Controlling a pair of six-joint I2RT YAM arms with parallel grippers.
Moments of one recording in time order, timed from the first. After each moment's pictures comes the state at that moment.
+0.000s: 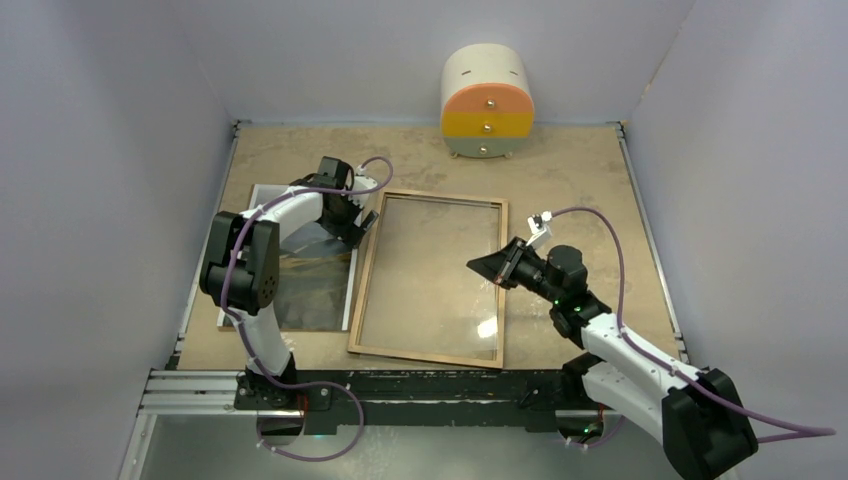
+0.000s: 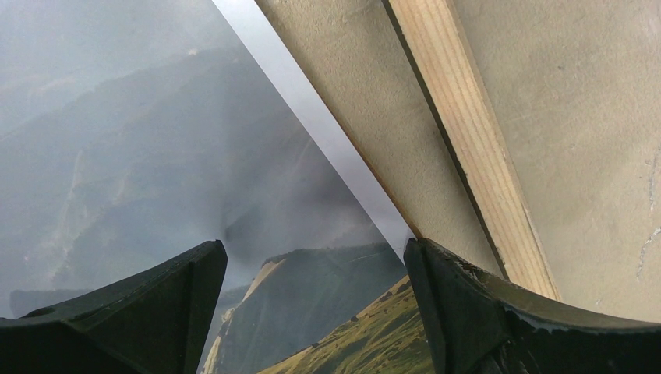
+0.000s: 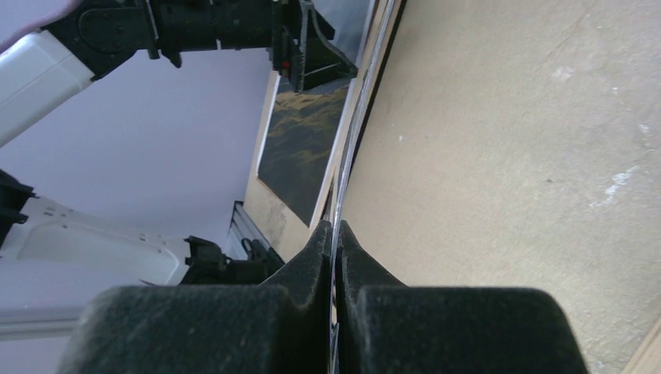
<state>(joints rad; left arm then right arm) -0.24 1.85 1.22 -0.52 0.07 0.37 0.44 0.91 0.30 0.40 -0.43 0.98</state>
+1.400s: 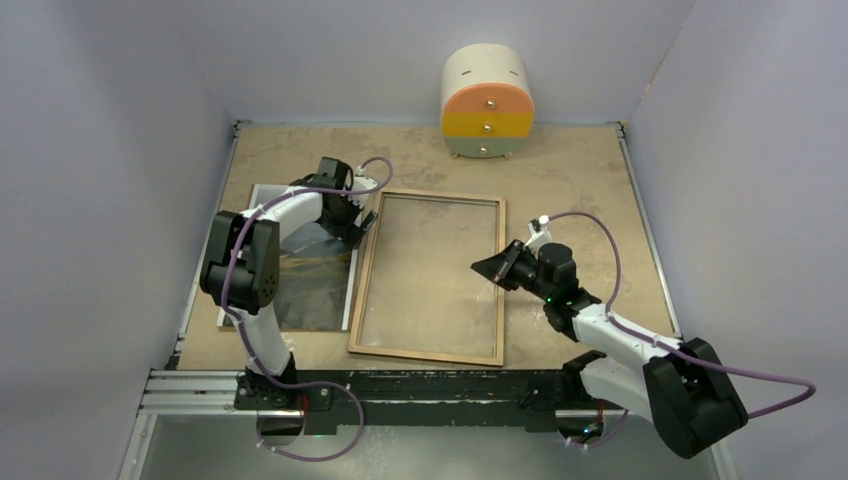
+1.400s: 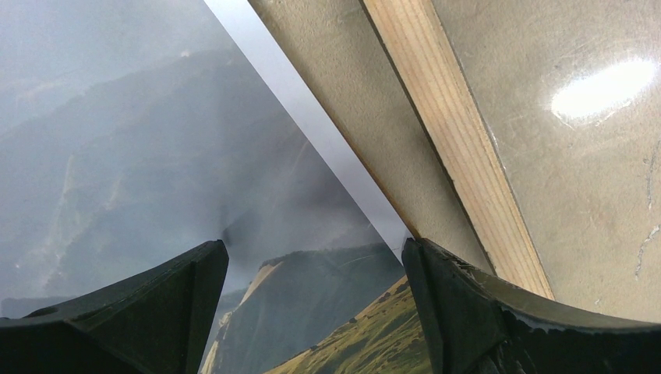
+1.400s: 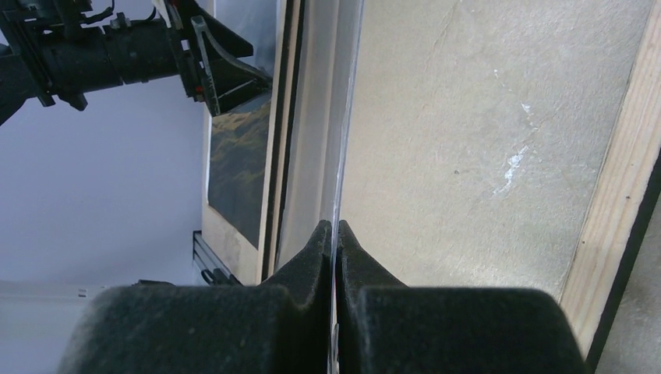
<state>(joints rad) -0.24 1.86 1.22 -0.52 0.09 0.37 0.43 1.07 0.29 0.41 -0.32 0.97</state>
